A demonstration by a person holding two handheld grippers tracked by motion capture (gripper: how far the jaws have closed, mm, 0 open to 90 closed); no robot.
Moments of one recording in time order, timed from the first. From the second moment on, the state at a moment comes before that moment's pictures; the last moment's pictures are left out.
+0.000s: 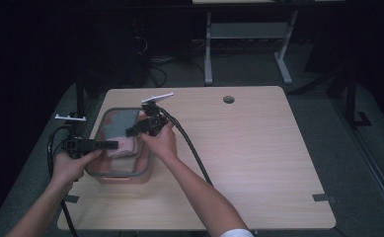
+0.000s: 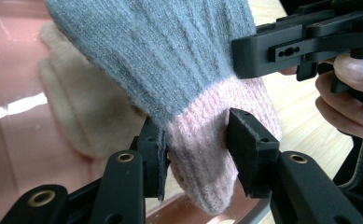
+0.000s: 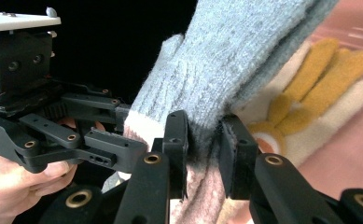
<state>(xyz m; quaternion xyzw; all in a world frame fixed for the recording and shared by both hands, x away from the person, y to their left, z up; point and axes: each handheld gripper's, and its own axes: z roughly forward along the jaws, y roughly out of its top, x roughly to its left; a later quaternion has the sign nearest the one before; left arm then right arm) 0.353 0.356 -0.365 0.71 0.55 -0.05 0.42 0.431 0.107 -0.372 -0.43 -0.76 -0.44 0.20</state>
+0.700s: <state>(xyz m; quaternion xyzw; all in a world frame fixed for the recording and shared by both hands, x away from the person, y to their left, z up) 0.355 0.356 -0.395 0.74 0.58 -0.03 0.35 0.430 0.122 -0.397 -0.44 -0.79 -0.38 0.18</state>
